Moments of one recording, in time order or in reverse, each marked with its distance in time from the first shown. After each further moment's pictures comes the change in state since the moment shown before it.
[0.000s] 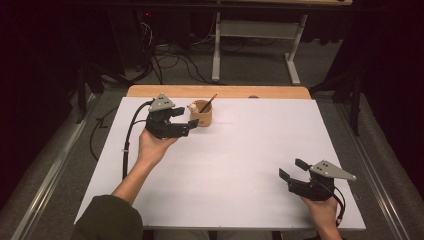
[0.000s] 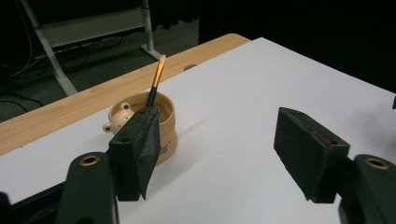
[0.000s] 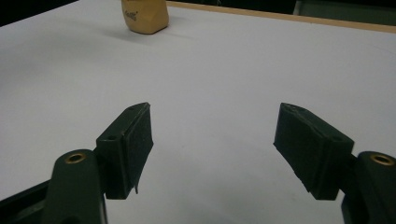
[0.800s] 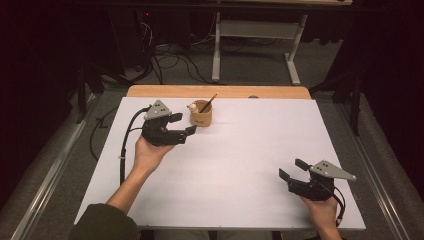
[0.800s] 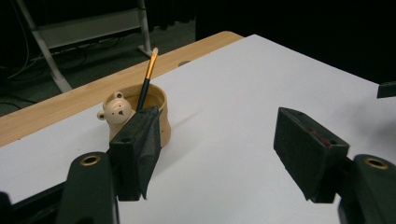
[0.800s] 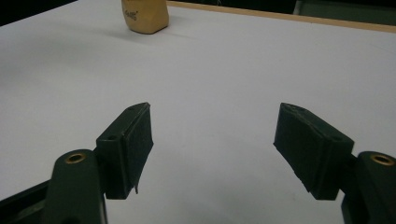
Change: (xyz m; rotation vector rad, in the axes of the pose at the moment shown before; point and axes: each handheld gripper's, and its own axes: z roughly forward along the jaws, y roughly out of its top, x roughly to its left) left arm -0.010 -0.011 -0.012 -0.008 -0.006 0.020; right arm 0.000 0.000 0.000 0.001 0.000 0.003
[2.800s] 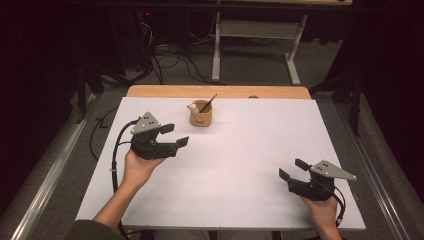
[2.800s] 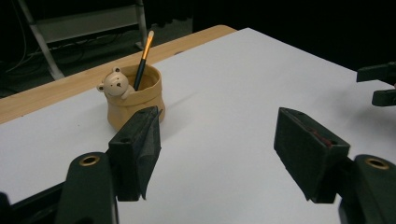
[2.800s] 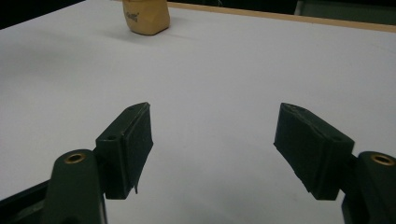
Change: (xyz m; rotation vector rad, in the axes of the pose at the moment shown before) left arm -0.008 -0.022 -0.031 0.002 -0.009 -0.015; right arm -0.001 0.000 0.000 -0.004 0.007 0.003
